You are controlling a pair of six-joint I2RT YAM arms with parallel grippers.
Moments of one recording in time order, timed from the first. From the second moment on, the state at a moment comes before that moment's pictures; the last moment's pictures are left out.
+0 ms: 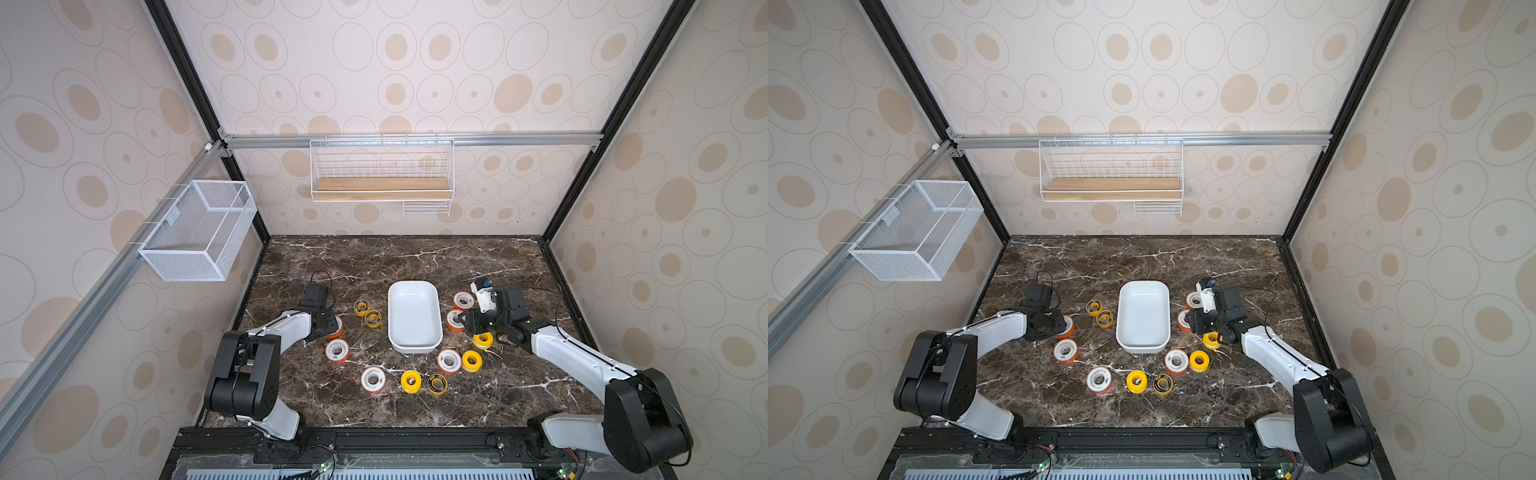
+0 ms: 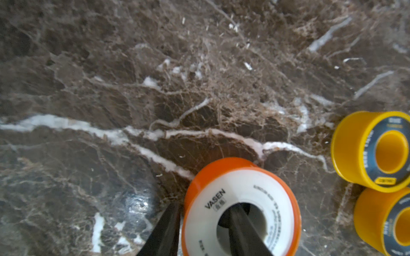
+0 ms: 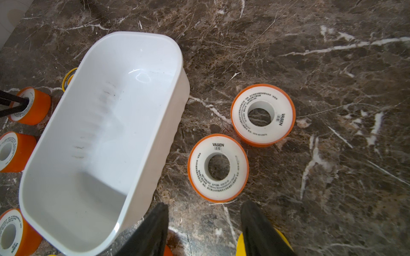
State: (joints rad) left arm -0.13 1.56 0.78 -0.36 -0.08 -0.47; right arm 0.40 1.30 0.71 -0.21 -0.21 0.11
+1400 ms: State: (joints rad) left arm -0.43 1.59 1.18 -0.49 0.02 -0.48; right arm 0.40 1.72 1.02 -0.25 -0.61 0.21
